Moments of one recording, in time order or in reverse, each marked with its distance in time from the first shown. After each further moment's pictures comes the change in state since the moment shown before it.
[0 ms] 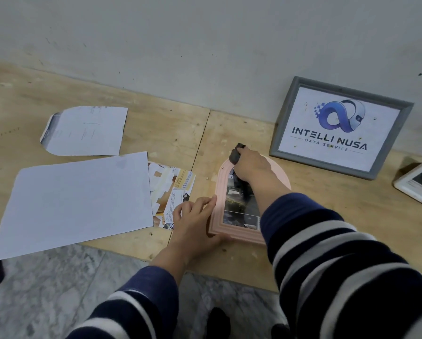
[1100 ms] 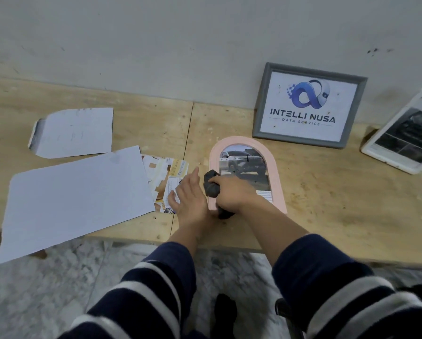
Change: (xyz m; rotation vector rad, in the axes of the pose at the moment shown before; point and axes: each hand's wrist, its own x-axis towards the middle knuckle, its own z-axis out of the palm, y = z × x) left_hand -0.009 0.037 -0.027 -0.170 0.056 -0.341; right_hand -0.128 -0.014 0.032 -0.056 -0.211 -0.139
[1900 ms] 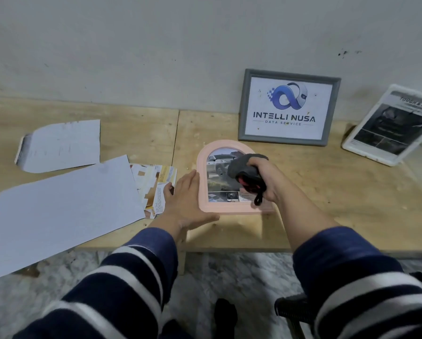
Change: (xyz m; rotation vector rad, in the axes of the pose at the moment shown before) left_hand 0.026 -0.007 -0.019 0.234 -0.301 0.377; right_hand -0.018 0.070 -0.042 1.509 0.274 0.444
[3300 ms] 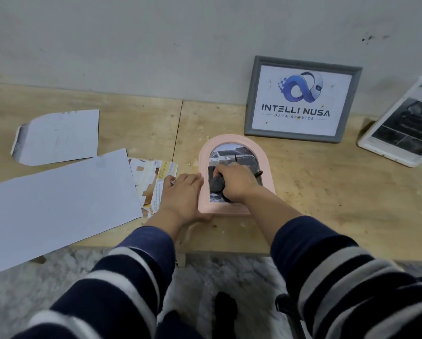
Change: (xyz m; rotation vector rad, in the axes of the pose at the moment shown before) left_hand 0.013 -0.001 -0.008 0.319 -0.049 0.050; right_hand 0.049 0.035 0.042 -1.526 -0.159 -0.705
